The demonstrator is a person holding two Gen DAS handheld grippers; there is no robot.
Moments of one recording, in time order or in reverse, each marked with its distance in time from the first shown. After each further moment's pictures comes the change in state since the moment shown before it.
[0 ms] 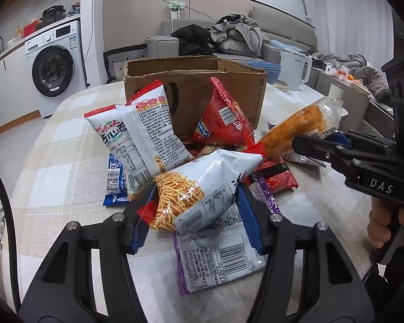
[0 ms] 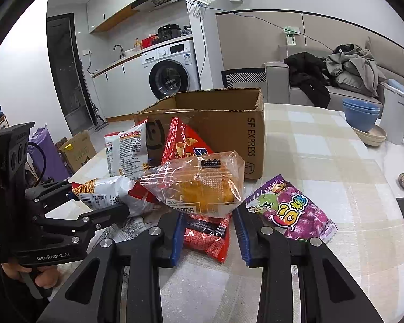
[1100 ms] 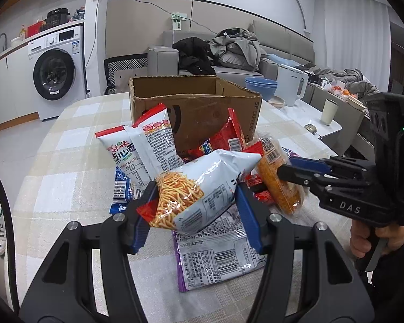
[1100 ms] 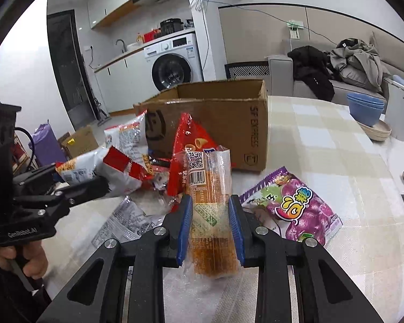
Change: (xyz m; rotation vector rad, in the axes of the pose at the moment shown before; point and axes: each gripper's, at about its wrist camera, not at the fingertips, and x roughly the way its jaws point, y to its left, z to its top) left arm -0.052 0.009 0.001 -0.032 -0.065 -0.022; right arm 0.005 -0.001 -0.004 -0.009 0.048 0.018
